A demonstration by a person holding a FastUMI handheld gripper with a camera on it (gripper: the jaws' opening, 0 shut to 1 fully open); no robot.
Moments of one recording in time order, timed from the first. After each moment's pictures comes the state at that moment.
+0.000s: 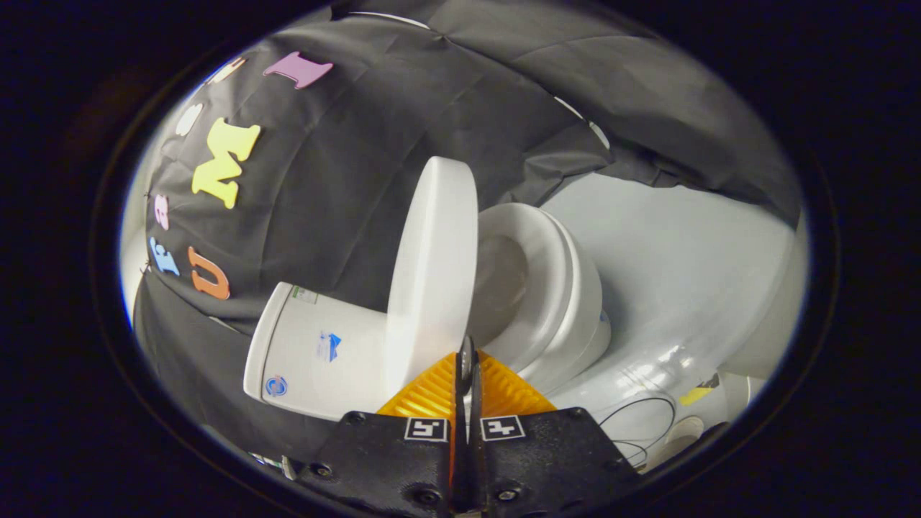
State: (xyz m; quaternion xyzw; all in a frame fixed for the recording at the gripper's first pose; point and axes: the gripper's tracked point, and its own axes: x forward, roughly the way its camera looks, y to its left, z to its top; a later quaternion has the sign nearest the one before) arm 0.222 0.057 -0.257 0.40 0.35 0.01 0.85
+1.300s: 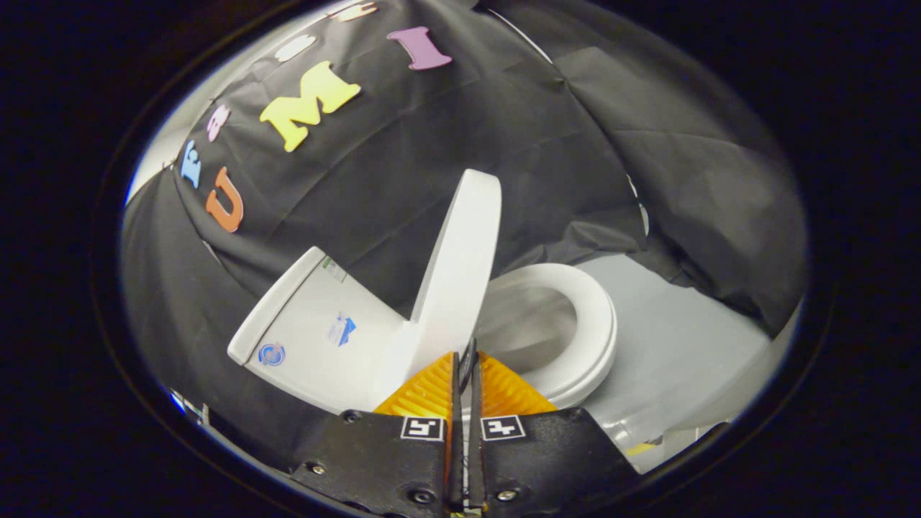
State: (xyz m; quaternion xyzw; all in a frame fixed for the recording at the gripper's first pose) arm 0.229 0.116 -0.178 0.22 0.29 0.03 0.93
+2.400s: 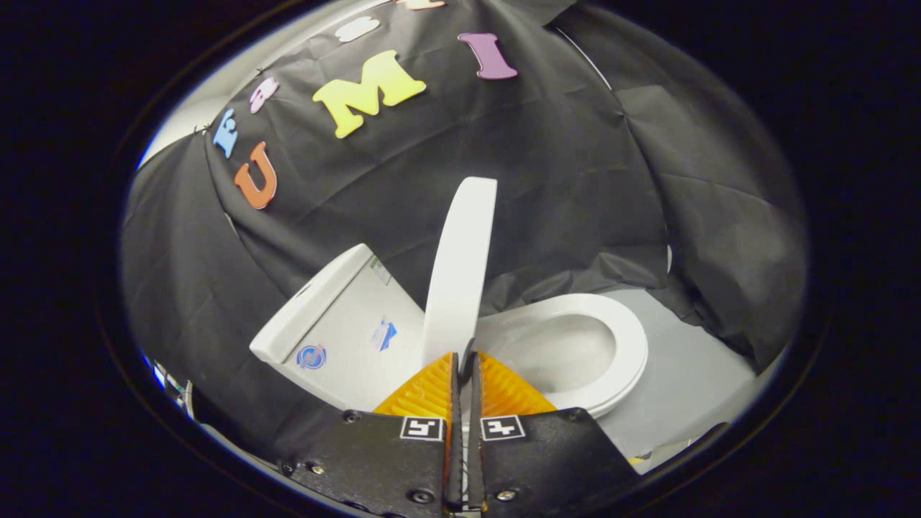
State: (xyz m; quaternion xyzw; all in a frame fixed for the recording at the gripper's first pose) arm 0.236 0.218 -0.111 0.15 0.27 0.06 0.95
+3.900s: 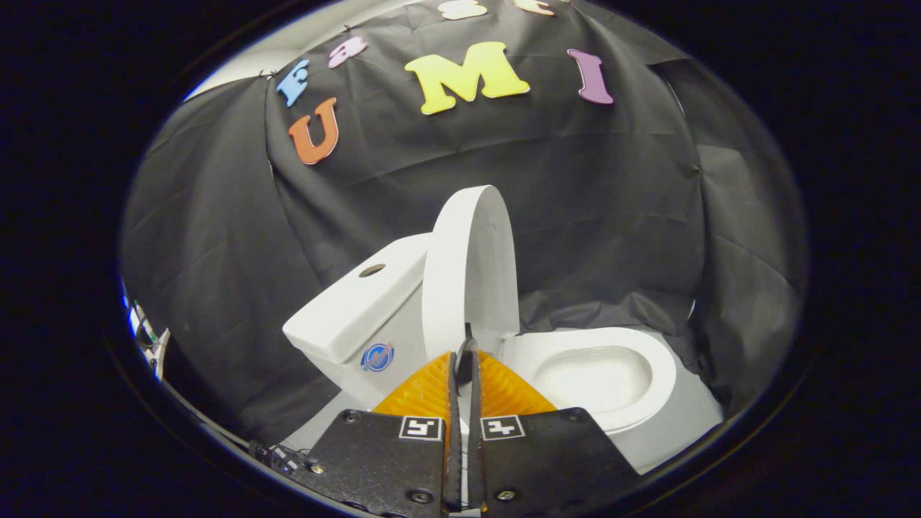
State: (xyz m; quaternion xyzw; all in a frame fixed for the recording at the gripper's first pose) arm 0.244 0.351 -0.080 0.04 0.26 0.12 0.96
